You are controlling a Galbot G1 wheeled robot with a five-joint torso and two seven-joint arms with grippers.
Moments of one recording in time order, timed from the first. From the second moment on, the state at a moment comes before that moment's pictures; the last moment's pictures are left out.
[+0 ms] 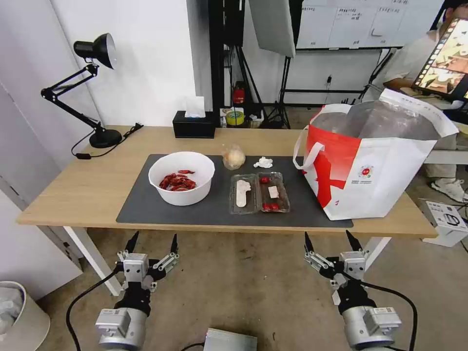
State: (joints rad) left arm 1.80 -1.50 -0.55 -2.30 0.00 0.00 0.00; right arm -1.80 1.50 0.55 2.30 0.00 0.00 0.00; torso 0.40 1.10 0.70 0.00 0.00
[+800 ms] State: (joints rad) left arm 1.69 -1.38 -0.60 -2.40 -0.26 0.17 -0.13; right arm -1.69 1.30 0.64 2.38 0.27 -0.20 0.05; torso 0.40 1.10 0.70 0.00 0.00
